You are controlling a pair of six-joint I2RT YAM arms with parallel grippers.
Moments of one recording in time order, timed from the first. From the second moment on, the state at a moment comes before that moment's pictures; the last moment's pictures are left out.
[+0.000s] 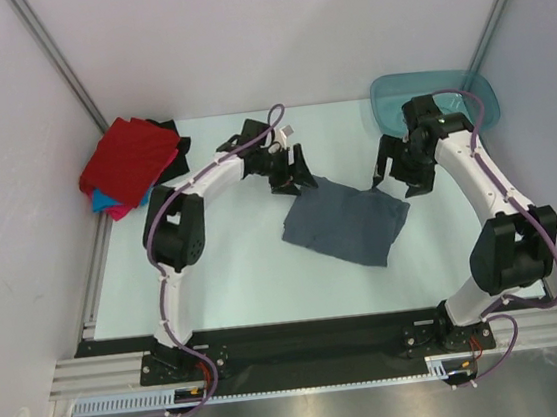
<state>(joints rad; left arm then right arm) -0.46 2.16 1.72 -0.48 0.70 -0.47 0.13 1.57 1.44 -1.06 -0.13 0.47</state>
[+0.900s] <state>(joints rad) -0.51 2.36 1.94 -0.54 0.43 -0.34 0.10 1.60 1.52 -1.11 -0.20 0.46</state>
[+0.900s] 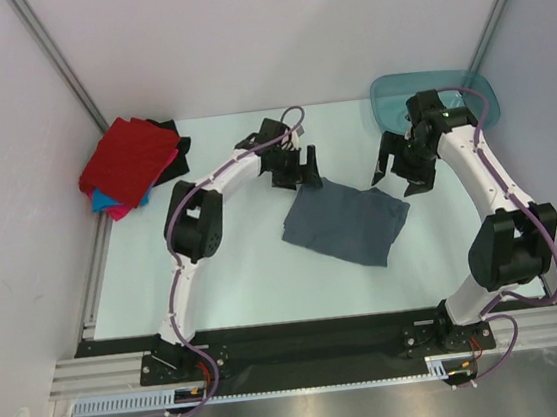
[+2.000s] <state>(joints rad) -0.46 2.19 1.56 -0.36 0.44 -0.45 0.10 1.61 1.47 -1.10 -0.27 0.48</state>
